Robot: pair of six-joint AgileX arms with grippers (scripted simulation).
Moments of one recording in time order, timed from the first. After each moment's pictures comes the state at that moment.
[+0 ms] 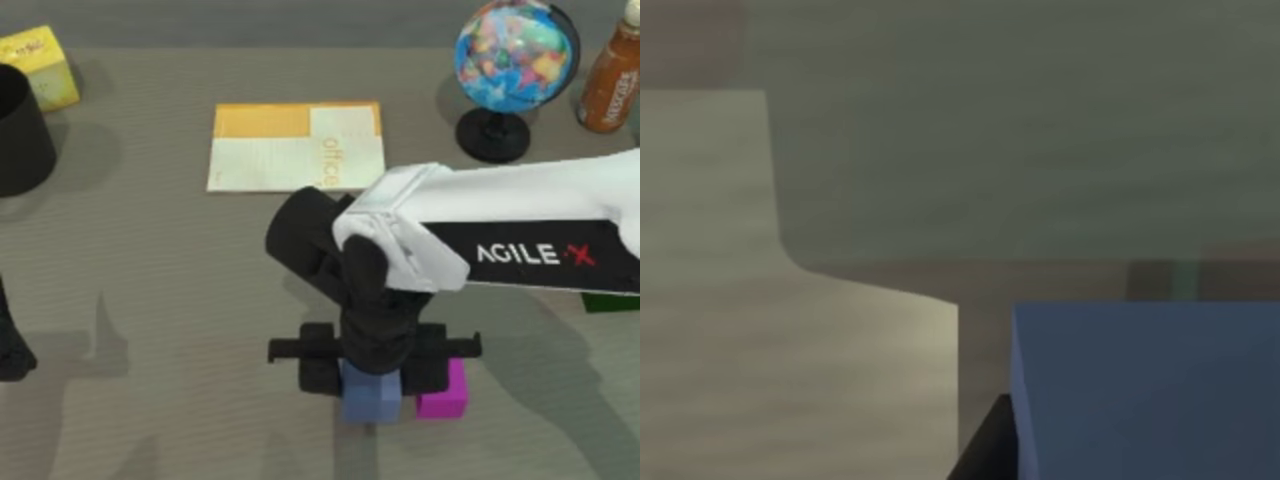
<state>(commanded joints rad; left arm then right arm) 0.02 0.00 0.00 0.00 0.00 0.00 0.86 2.08 1.37 -0.84 0.02 0.87</state>
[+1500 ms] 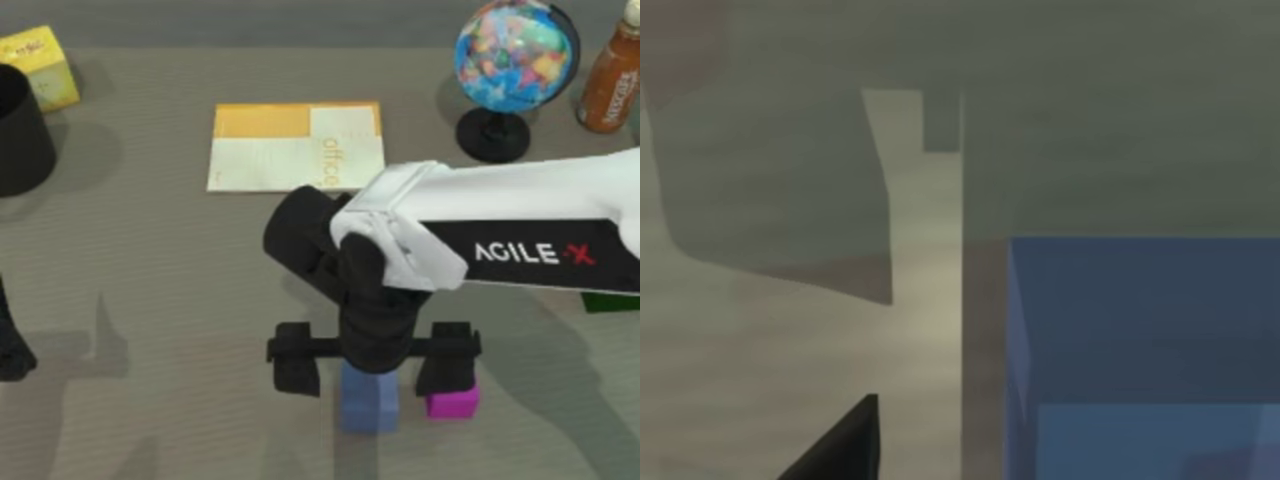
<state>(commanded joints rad) 0.02 0.00 0.00 0.00 0.00 0.00 0.86 2.08 1.39 -0.86 0.02 0.87</state>
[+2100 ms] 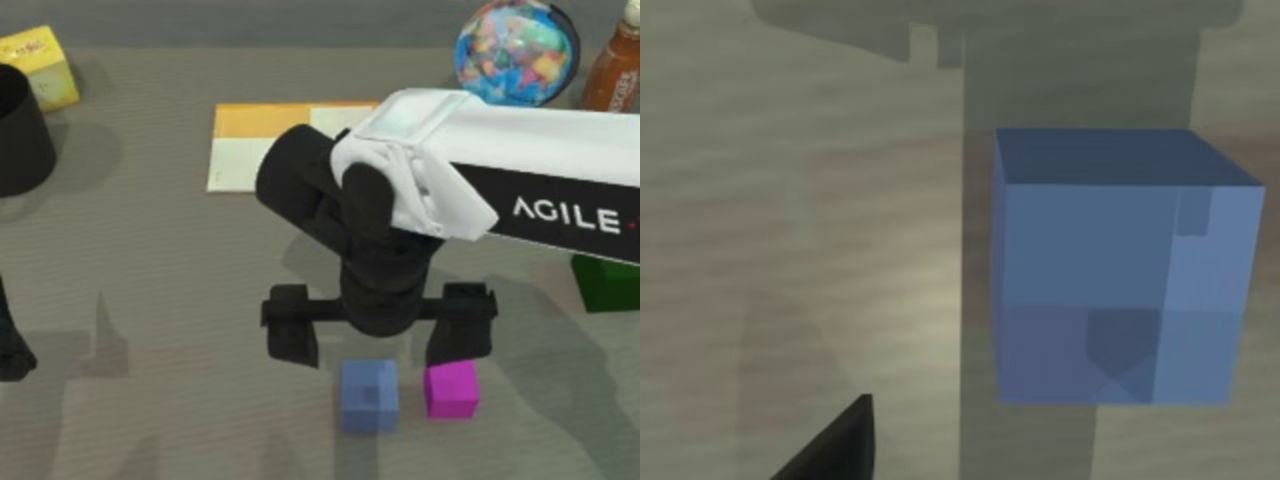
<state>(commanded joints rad) 0.02 0.00 0.00 0.00 0.00 0.00 0.87 1.99 1.53 -1.09 0.02 0.87</state>
